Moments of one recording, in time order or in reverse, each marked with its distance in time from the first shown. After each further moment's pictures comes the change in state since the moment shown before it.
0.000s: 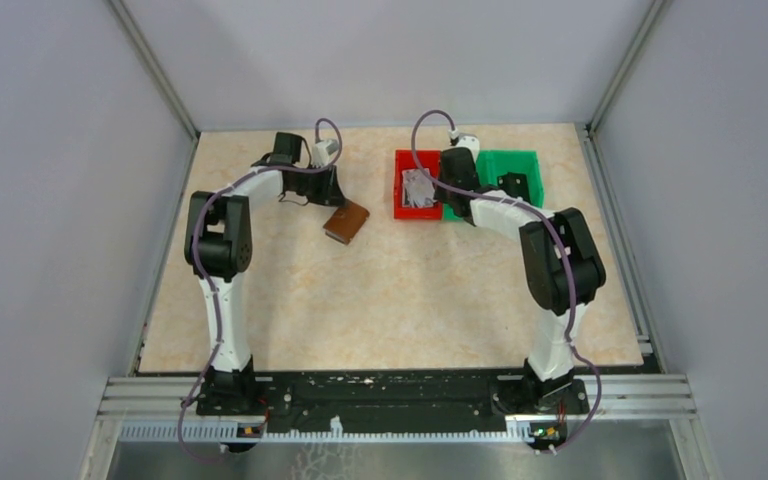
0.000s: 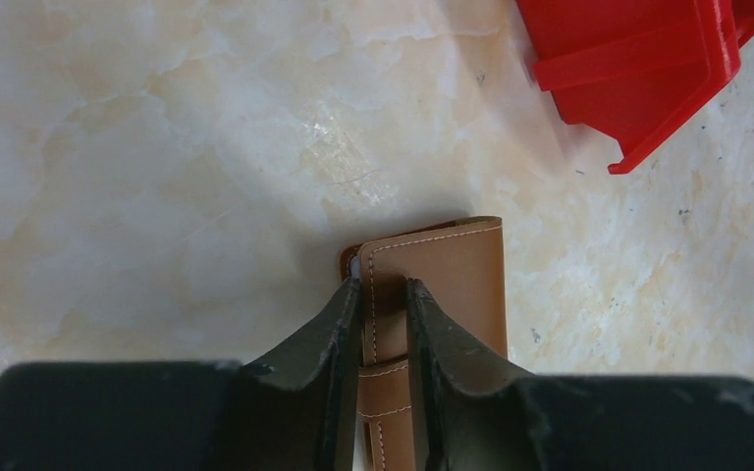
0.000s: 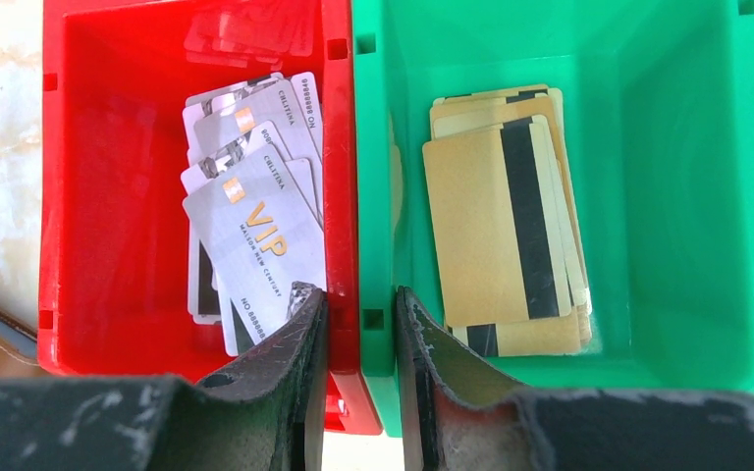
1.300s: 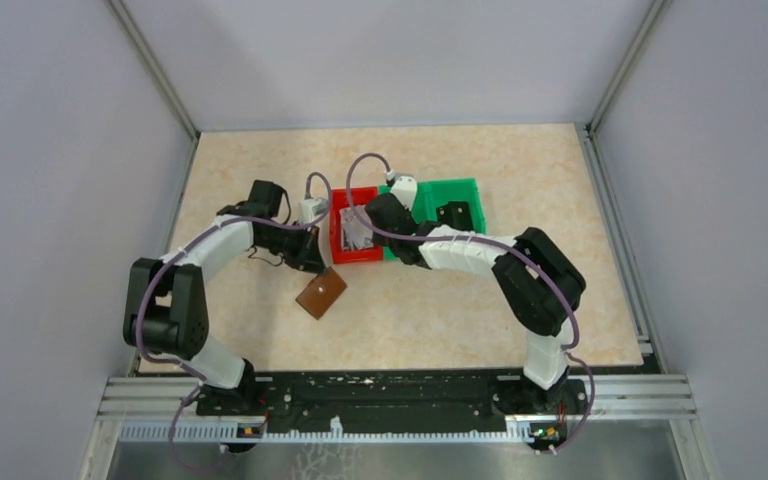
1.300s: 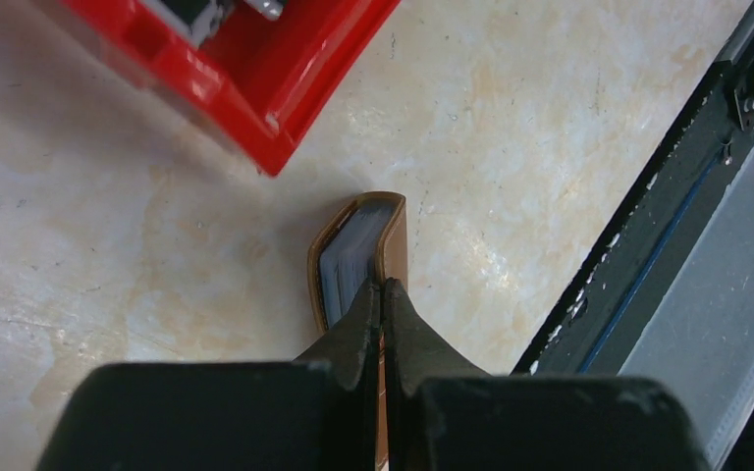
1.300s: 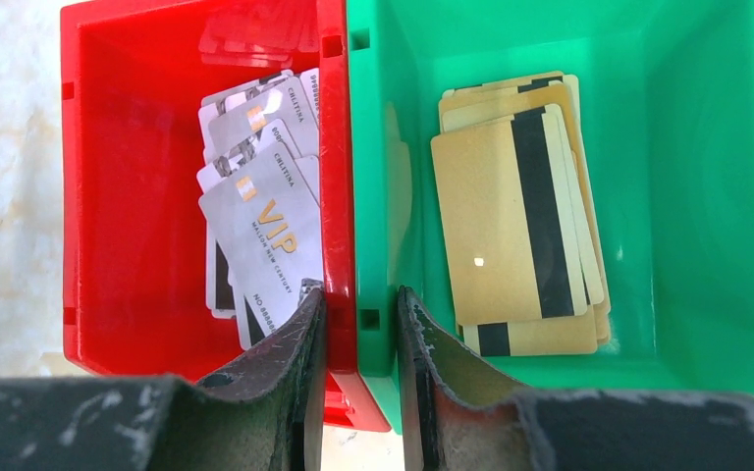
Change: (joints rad) left arm -0.022 -0.616 -0.622 -0.289 0.058 0.224; right arm 0.406 -0.043 -0.058 -0.049 0.175 0.280
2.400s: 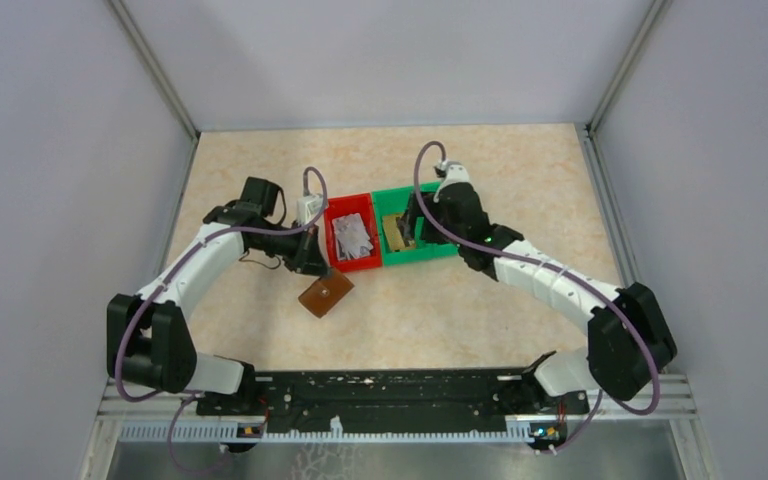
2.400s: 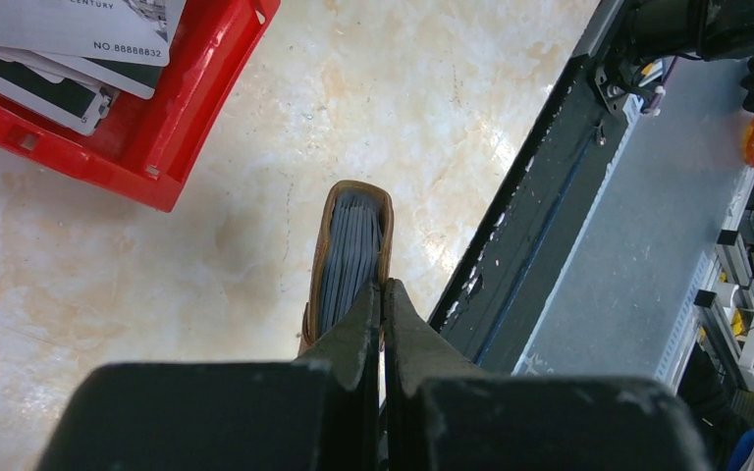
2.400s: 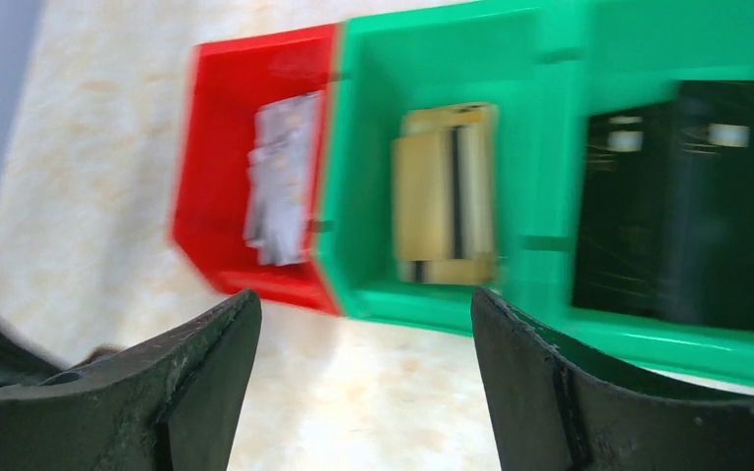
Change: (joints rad) left arm -0.043 -0.193 0.022 -0.143 0.113 -0.056; right arm -0.138 -0.470 -0.260 0.012 -0.375 -0.153
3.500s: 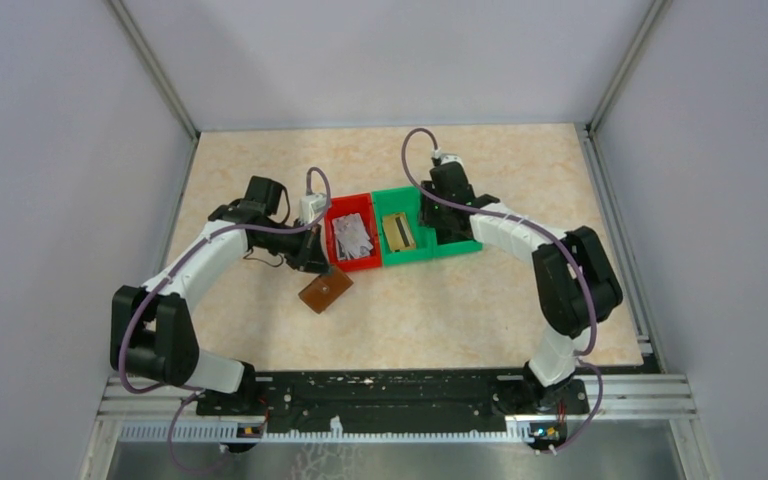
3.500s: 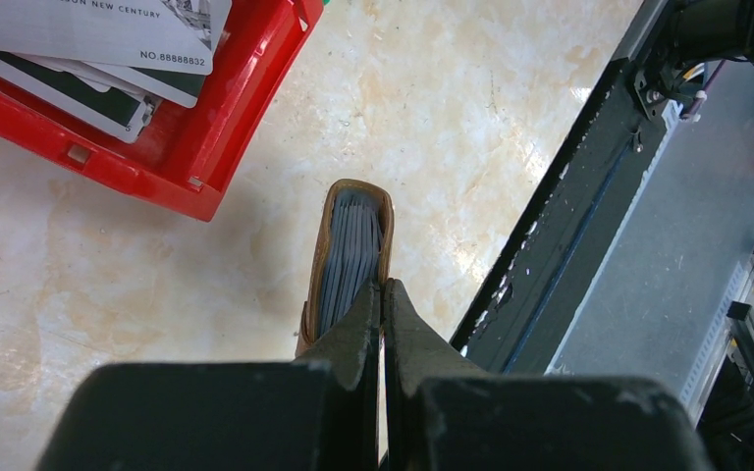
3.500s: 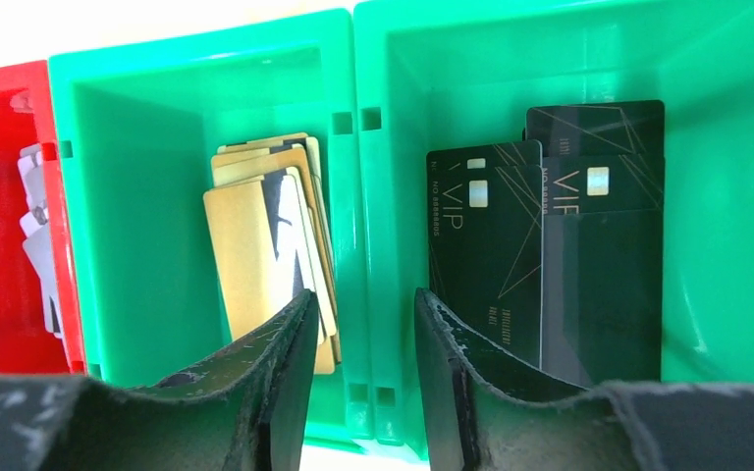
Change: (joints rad) left arm -0.010 0.037 0.000 0.046 -0.050 -0.001; right arm -0.183 0.341 0.209 -0.143 0.016 -0.100
